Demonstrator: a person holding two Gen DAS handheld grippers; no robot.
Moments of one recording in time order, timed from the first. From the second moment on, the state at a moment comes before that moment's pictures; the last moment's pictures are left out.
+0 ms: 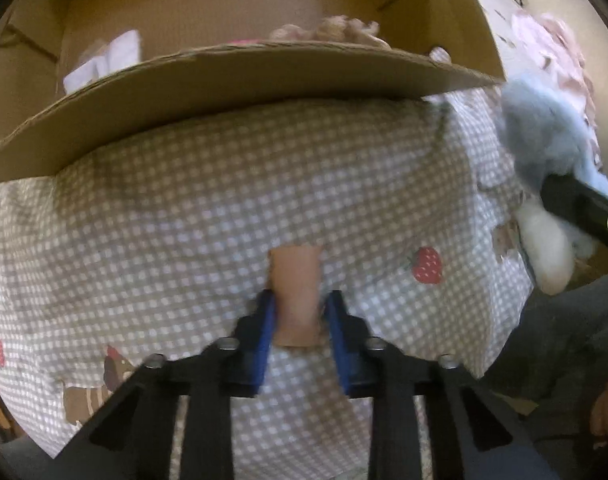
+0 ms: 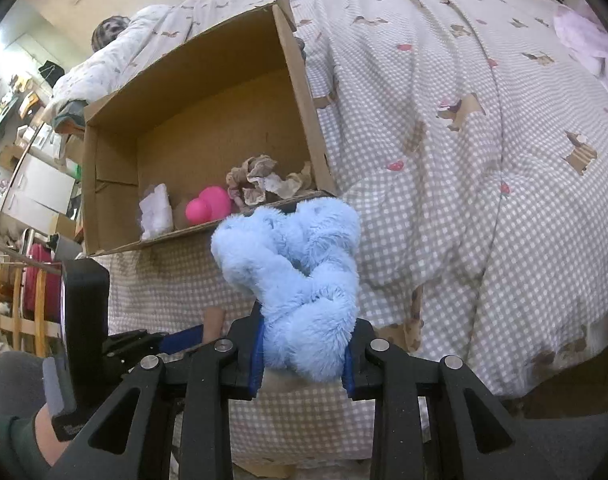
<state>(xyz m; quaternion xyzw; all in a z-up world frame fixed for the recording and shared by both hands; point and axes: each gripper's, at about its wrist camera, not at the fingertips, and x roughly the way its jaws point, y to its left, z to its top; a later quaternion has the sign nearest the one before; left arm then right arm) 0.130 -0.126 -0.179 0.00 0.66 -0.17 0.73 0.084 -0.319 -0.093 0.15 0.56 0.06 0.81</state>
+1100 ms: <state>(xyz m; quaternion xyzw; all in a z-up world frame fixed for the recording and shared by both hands) 0.099 -0.022 -0.117 -0.08 0.59 -0.08 0.80 0.084 -0.277 -0.101 0.11 0.57 0.11 0.80</state>
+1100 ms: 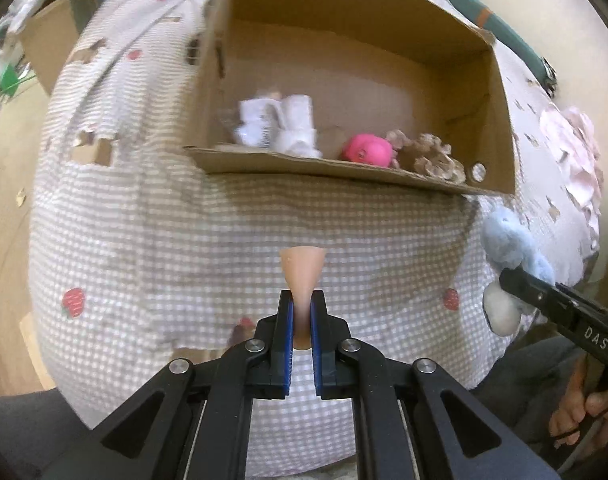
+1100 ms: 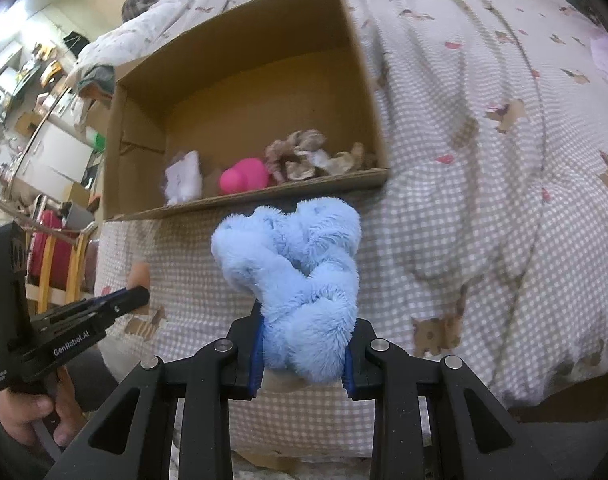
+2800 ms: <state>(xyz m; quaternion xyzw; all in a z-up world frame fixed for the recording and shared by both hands) 0.214 -0.037 -0.067 -0.01 0.48 -0.03 0.87 0.198 -0.254 -0.075 0.10 0.52 0.16 0.83</state>
